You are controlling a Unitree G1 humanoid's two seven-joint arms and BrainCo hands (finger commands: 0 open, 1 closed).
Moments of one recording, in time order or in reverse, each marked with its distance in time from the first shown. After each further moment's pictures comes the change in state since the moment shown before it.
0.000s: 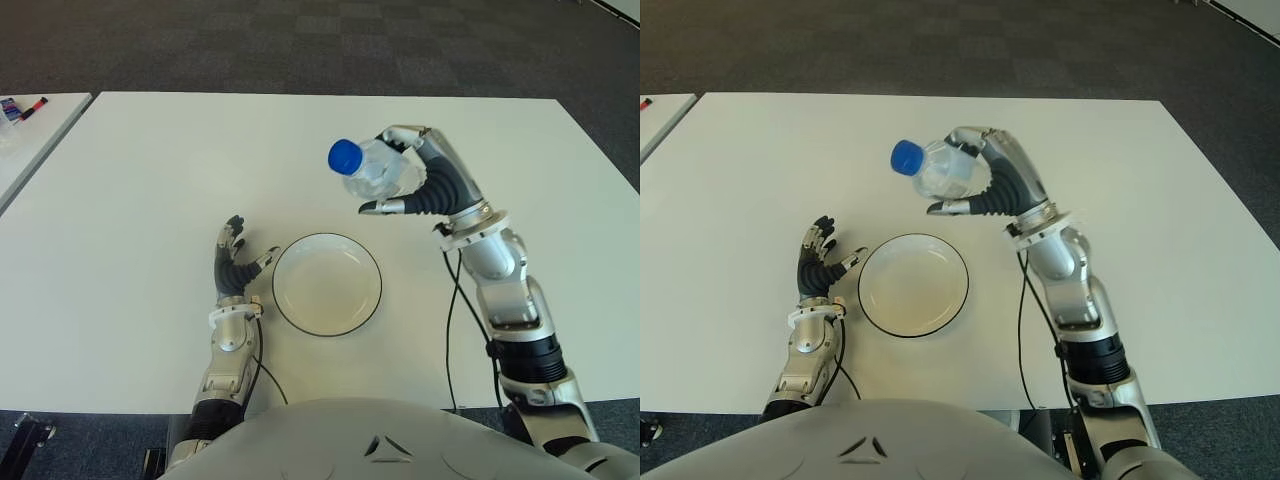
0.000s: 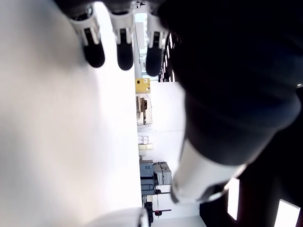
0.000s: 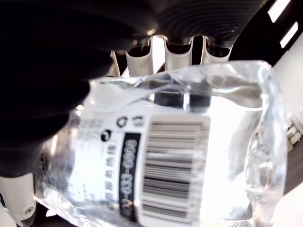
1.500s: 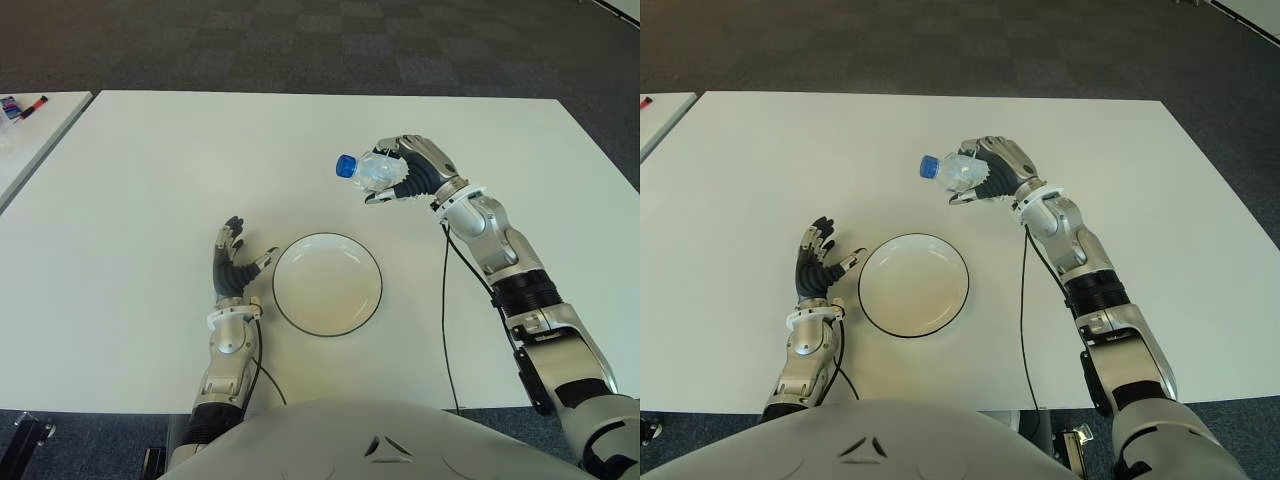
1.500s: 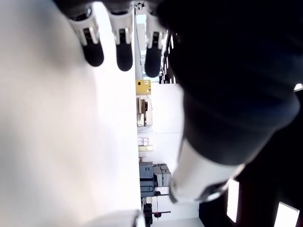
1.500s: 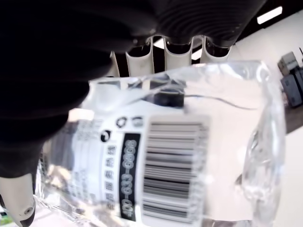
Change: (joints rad) left arm 0.018 -0.001 -0.001 -0.032 -0.009 0.012 0.000; right arm -0.319 -0.173 0.064 0.556 -0.147 -0.122 -0.068
